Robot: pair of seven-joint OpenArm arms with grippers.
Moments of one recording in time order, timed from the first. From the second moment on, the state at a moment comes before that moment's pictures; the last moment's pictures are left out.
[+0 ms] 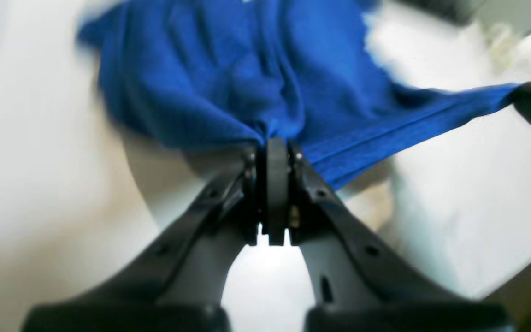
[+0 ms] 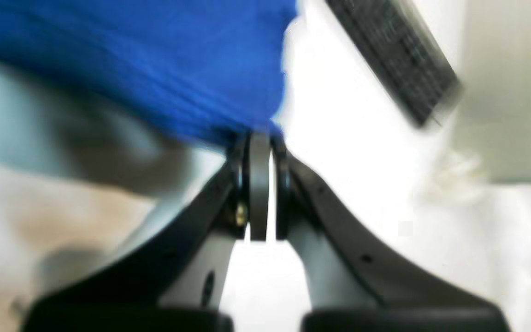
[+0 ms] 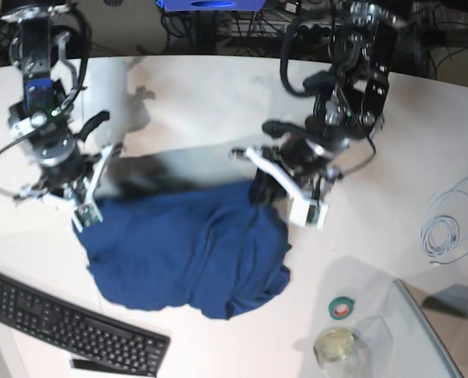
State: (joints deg) left arm 12.8 -10.8 13.0 105.8 -25.1 -0.7 38.2; right arm -12.3 6.8 1.1 102.5 -16.0 17.5 -38.6
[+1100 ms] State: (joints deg) left arm 16.2 -16.2 29.2 91.2 -24.9 -0.2 38.4; right arm -8.0 -3.5 19.9 86.6 -9.4 31.3 -36.5
